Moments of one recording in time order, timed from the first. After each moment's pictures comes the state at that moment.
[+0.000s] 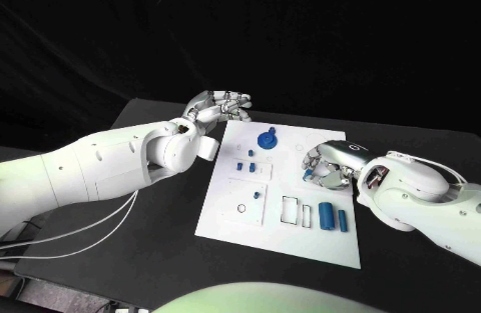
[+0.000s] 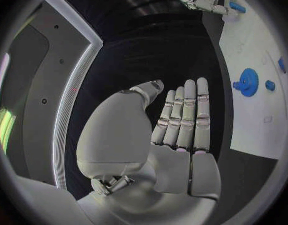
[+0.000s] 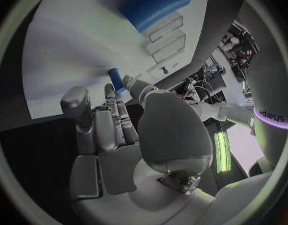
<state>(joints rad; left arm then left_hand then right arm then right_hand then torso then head) 1.07 -0.88 0.09 1.46 -0.06 -0.24 0.42 1.38 -0.17 0.48 0.12 0.20 0.87 0.22 0.24 0.27 0.96 0.16 0.31 0.07 0.92 0.10 0.77 0.27 0.17 0.90 0.19 0.55 0.28 1.19 -0.78 -0.11 1.60 -1.57 -0.22 -0.16 1.29 -0.15 0.49 0.01 0.09 0.91 0.17 0.30 0.25 1.02 0.11 0.29 0.07 1.46 0.03 1.37 1.09 0.12 1.31 0.12 0.97 1.26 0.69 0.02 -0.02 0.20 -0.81</state>
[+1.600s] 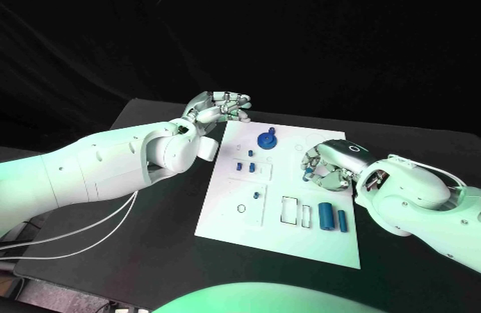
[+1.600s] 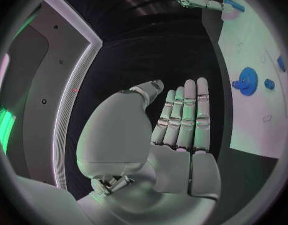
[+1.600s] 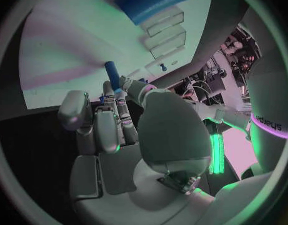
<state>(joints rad) 1.07 -0.87 0.09 1.46 -0.06 -0.25 0.42 1.38 -0.17 0.48 0.12 0.20 0.87 0.22 0.25 0.27 0.96 0.16 0.31 0.07 0.92 0.10 0.77 0.27 0.17 0.90 0.19 0.55 0.28 1.18 -0.80 -0.11 1.64 -1.64 -0.30 -0.18 1.33 -0.12 0.62 -0.04 0.05 0.99 0.15 0.34 0.28 1.12 0.10 0.29 0.08 1.47 0.00 1.37 1.13 0.11 1.35 0.10 1.06 1.31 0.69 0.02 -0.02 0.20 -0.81</state>
